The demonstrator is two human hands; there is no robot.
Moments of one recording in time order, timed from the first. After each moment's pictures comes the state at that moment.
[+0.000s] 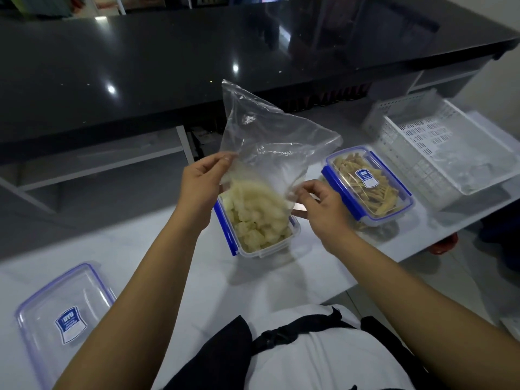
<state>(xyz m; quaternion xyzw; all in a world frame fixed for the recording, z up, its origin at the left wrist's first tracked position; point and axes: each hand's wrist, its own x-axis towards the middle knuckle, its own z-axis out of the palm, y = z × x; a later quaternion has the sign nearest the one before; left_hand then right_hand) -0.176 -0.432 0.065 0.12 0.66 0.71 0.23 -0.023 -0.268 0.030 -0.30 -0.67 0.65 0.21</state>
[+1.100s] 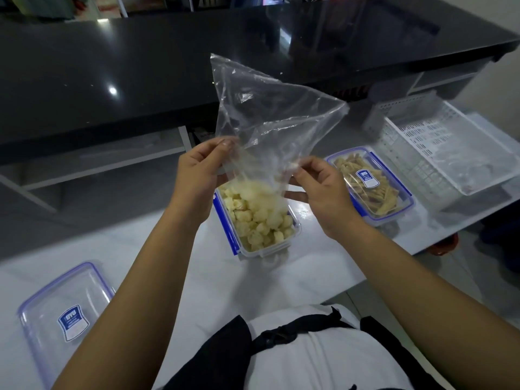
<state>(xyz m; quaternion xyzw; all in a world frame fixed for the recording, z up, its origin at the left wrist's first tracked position) -0.171 -0.436 0.095 0.14 0.61 0.75 0.22 -0.038 -0.272 0.071 -0.19 -0.64 0.71 0.21</state>
